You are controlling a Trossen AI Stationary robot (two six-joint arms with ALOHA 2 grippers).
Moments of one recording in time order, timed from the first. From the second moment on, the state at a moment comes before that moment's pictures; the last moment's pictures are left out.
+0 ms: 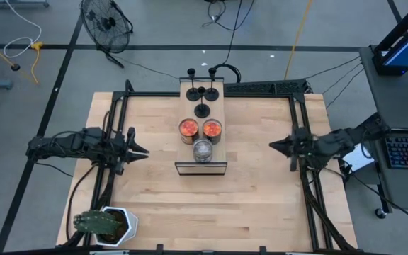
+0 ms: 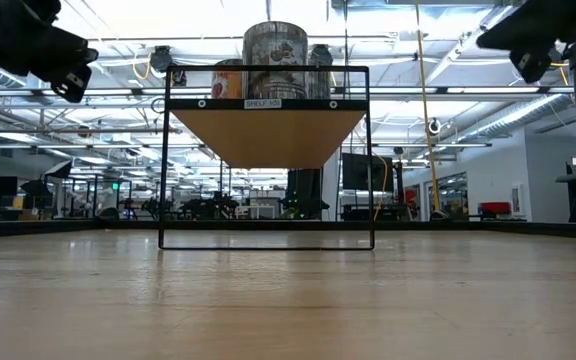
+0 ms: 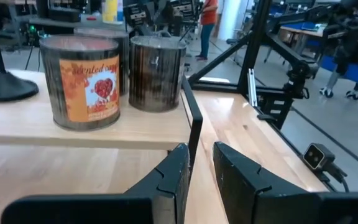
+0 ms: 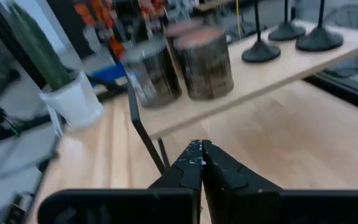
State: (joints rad) left arm -0.03 0.12 0.26 -0.26 0.13 -0.12; right arm 0.41 0.34 0.52 -0.46 0.55 0.49
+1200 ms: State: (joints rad) left arm -0.03 0.12 0.26 -0.19 0.06 -0.05; right arm 0.29 0.00 0.19 -0.17 0.28 0.42
